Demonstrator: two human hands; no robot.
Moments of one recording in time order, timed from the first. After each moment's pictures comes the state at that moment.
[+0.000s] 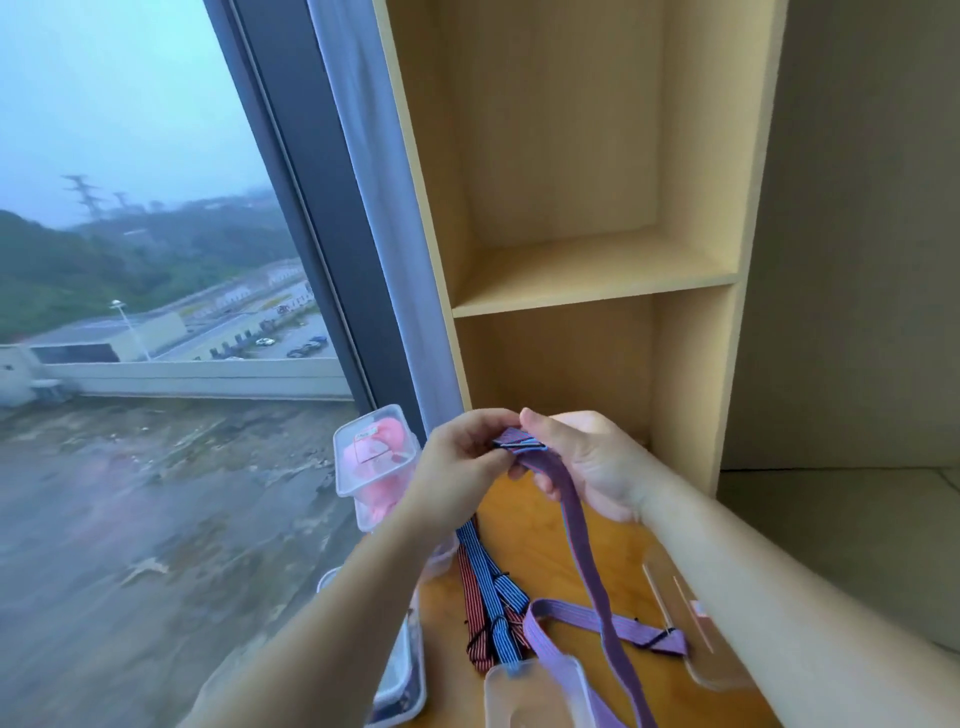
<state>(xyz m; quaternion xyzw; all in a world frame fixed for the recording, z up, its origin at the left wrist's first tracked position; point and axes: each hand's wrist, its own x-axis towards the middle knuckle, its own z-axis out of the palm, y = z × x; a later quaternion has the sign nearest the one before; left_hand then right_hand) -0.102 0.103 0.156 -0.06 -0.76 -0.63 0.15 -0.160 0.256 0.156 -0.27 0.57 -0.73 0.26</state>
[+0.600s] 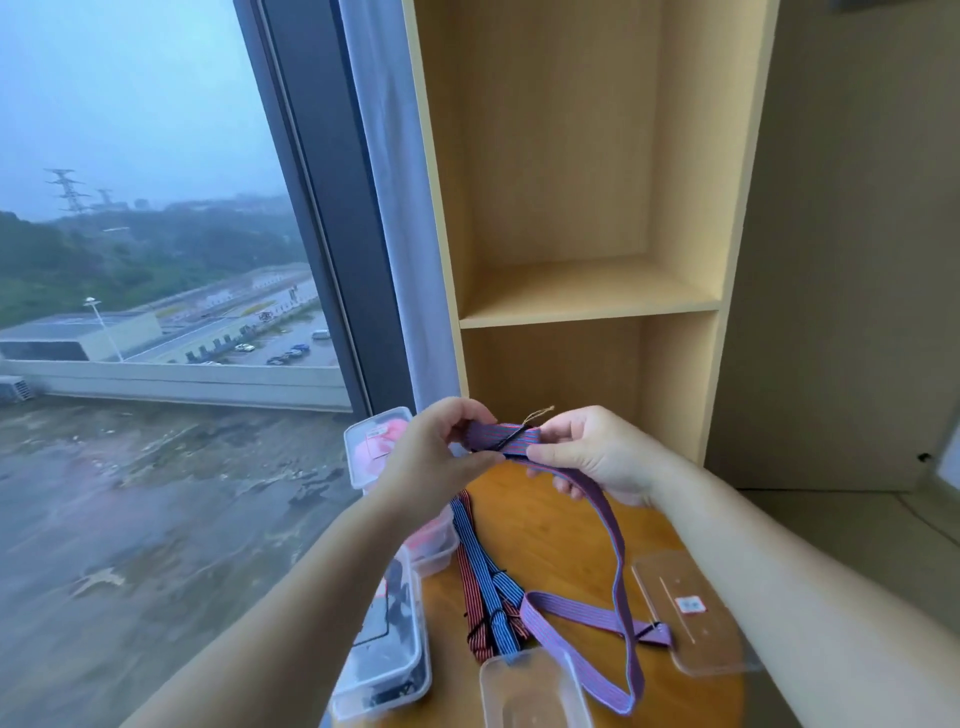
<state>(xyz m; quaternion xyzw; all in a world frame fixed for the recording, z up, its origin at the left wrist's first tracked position) -0.076 0.066 0.176 -0.09 -0.84 -0.48 0.23 -0.147 0.266 0.177 -0.29 0.70 -0.61 0.22</state>
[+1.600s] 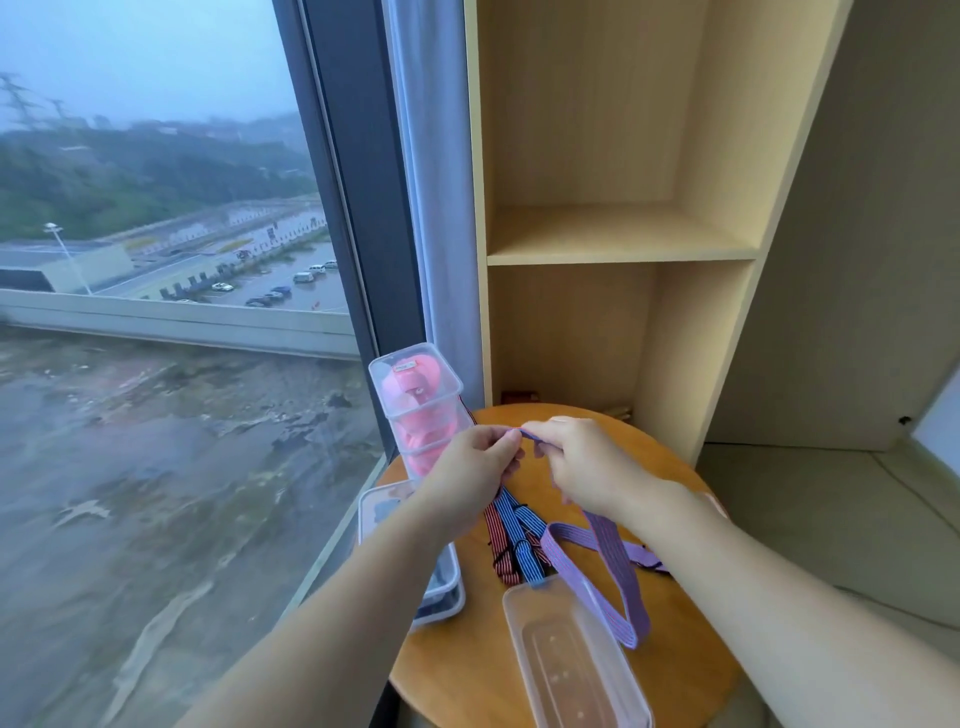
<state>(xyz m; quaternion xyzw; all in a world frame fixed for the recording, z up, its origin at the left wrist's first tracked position) -0.041 0.057 0.108 0.08 -0.77 -0.63 0.04 -0.097 0.203 0.113 -0.34 0.88 -0.32 0.00</state>
